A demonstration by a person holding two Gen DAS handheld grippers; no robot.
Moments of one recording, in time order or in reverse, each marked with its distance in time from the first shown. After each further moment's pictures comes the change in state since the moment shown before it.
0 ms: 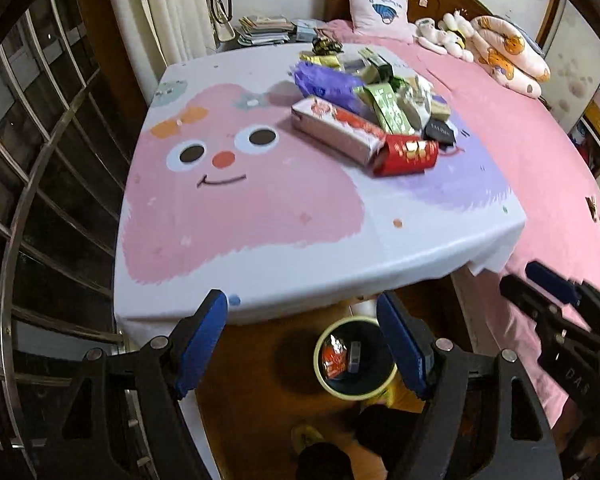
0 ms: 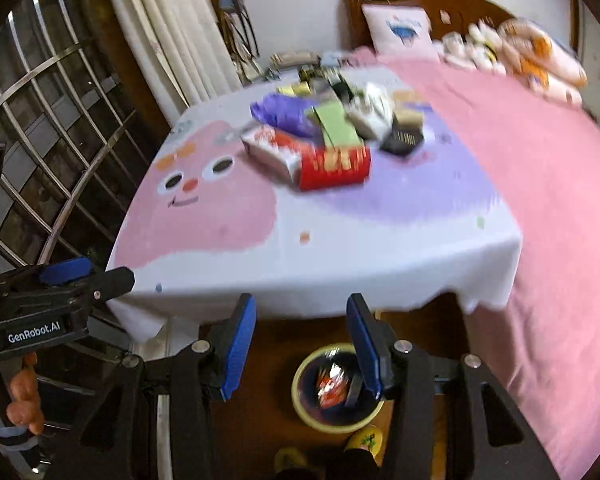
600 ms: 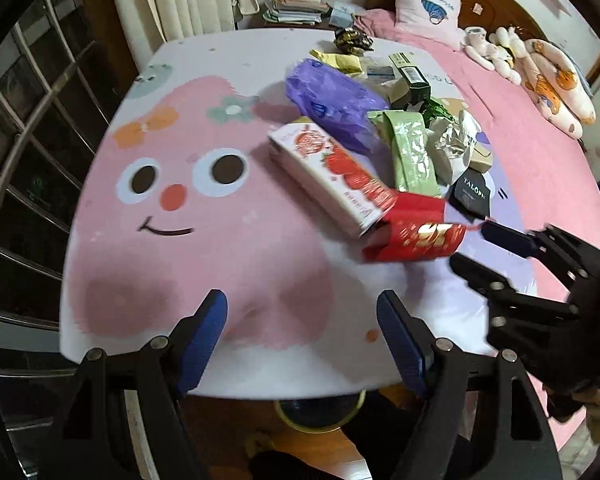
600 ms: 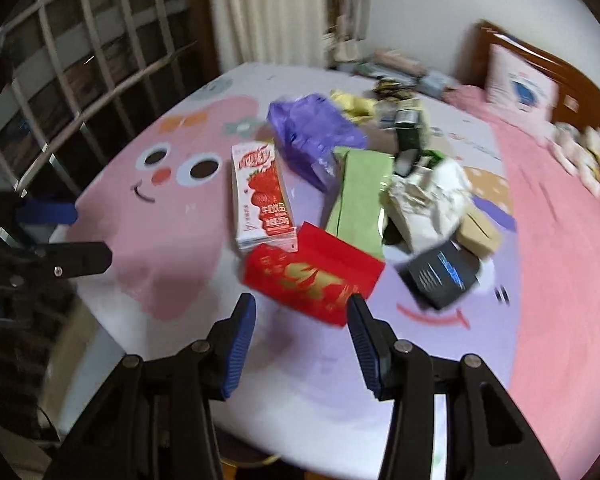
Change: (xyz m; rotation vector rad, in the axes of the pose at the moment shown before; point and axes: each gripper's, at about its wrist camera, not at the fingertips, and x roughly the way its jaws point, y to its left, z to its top) left arm 0.100 -0.053 0.114 -0.190 0.103 0.034; right arm 0.148 -0.050 0.133 -0.532 0.142 0.180
